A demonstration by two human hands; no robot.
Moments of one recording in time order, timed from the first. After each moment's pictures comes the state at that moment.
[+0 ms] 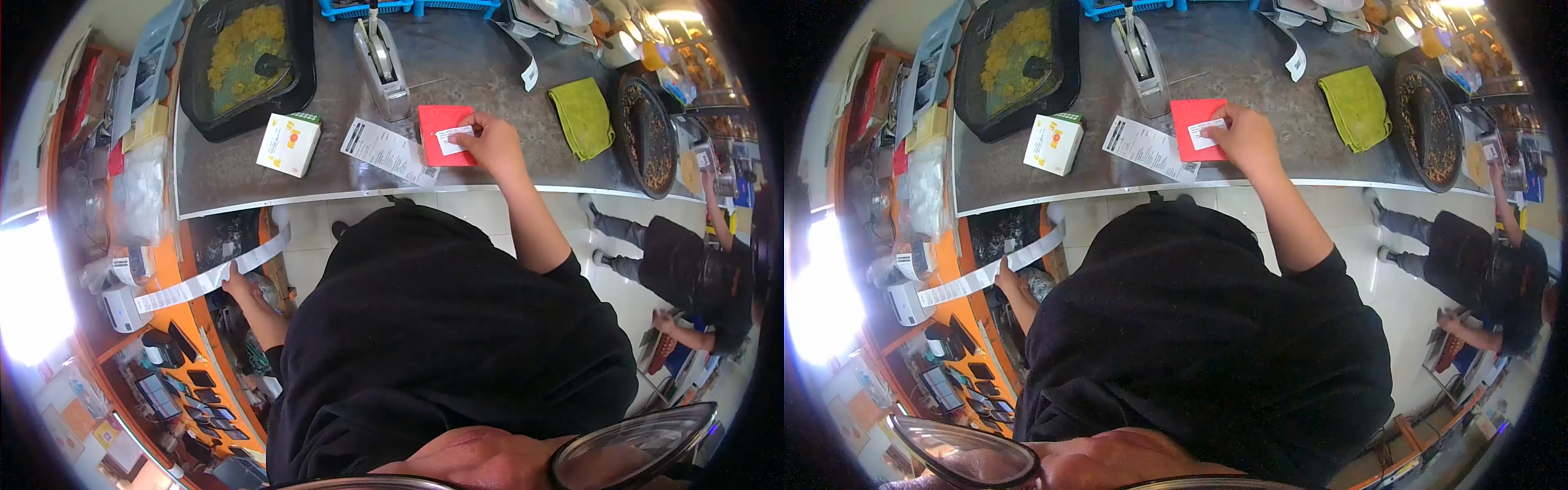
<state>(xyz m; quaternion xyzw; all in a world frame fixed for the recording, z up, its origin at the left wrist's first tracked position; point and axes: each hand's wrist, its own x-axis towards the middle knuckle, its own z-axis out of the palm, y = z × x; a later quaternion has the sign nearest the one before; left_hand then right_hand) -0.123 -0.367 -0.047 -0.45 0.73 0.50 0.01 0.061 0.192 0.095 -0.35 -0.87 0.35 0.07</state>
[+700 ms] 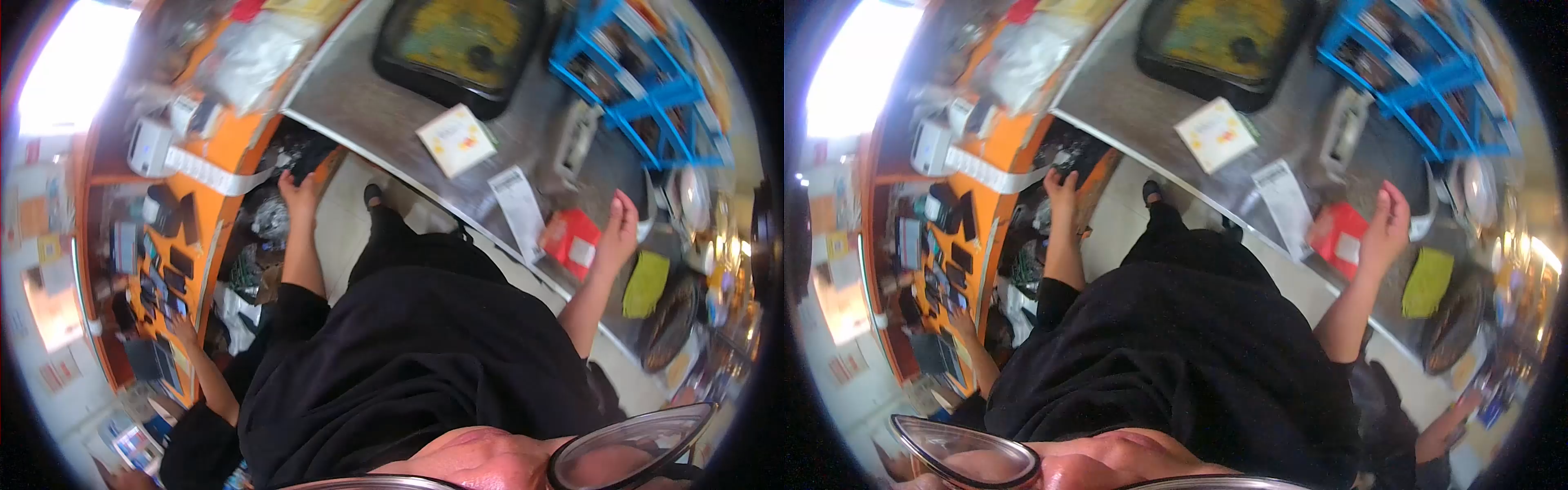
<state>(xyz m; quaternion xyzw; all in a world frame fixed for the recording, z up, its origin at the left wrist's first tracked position) -0.145 -0.349 -0.022 -0.30 0.74 0.59 -0.08 -0.024 0.171 0.113 -0.26 -0.83 0.38 0.30</state>
